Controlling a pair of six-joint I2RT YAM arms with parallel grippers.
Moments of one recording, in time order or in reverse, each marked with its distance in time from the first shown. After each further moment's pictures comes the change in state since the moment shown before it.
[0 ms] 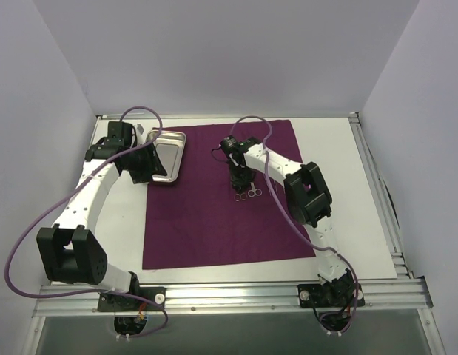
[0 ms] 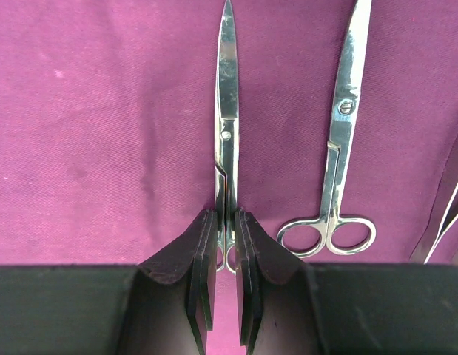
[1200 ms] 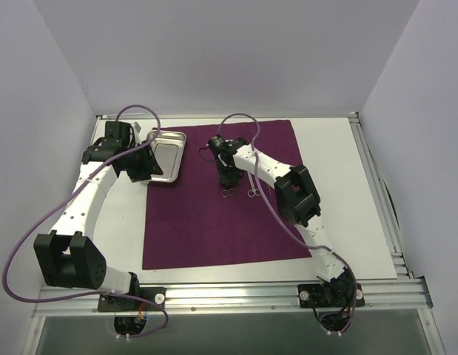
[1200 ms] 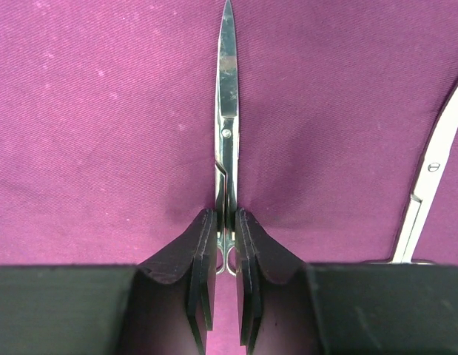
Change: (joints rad) left arm -0.001 -0.035 0.007 -0.003 -0.044 0.004; right arm 0.058 0.105 0.163 0.022 0.016 0.029
